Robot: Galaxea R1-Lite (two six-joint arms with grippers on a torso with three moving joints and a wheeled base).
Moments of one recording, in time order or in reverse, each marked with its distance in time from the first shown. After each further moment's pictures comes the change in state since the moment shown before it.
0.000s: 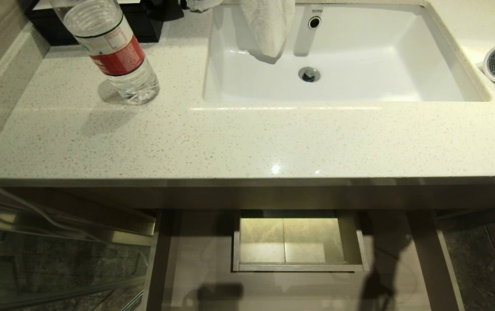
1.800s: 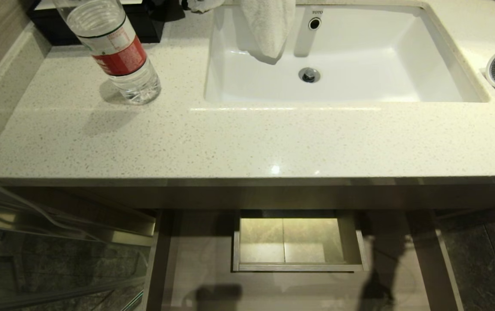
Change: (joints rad) left arm 0.000 0.000 0.000 0.000 0.000 0.000; right arm -0.017 0.008 0.004 0.184 0.042 0.051
